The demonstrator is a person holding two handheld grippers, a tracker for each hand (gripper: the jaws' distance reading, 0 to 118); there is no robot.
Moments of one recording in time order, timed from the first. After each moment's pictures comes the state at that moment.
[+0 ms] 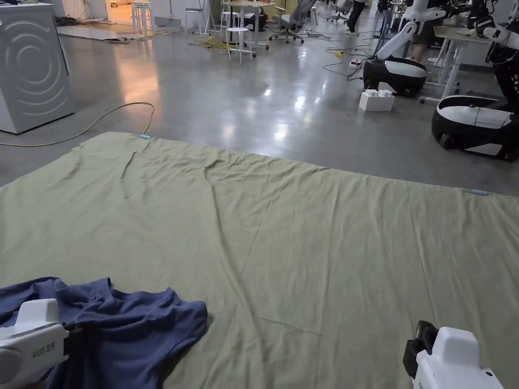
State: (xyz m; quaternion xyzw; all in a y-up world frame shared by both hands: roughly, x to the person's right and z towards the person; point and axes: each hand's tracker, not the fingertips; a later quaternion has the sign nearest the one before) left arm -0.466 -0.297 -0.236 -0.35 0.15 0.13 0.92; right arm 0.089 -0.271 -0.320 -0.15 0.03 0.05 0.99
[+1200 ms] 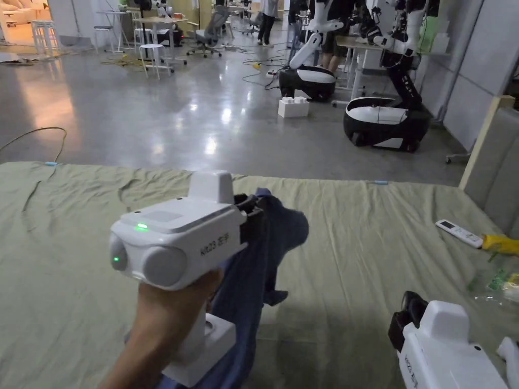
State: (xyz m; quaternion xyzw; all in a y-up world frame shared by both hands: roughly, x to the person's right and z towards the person) left arm -0.117 -0.096 -0.352 -0.12 -0.23 0.07 0.96; right arm 0.187 -0.219 -0.284 -0.08 -0.05 0.01 0.99
